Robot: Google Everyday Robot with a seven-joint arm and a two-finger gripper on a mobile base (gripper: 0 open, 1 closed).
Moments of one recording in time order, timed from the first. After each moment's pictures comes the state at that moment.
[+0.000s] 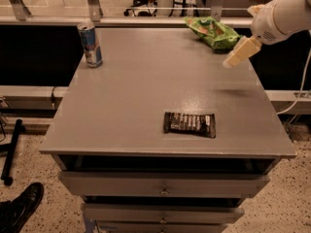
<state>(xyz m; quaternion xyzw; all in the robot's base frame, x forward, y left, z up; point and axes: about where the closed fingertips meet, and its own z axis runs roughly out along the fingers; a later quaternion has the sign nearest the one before) 0.692 -0.263 0.940 -0.51 0.76 -0.06 0.41</state>
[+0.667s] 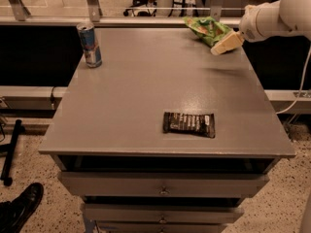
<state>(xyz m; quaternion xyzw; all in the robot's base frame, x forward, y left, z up) 0.786 -0.273 0.922 -0.40 0.77 -0.06 0.49</state>
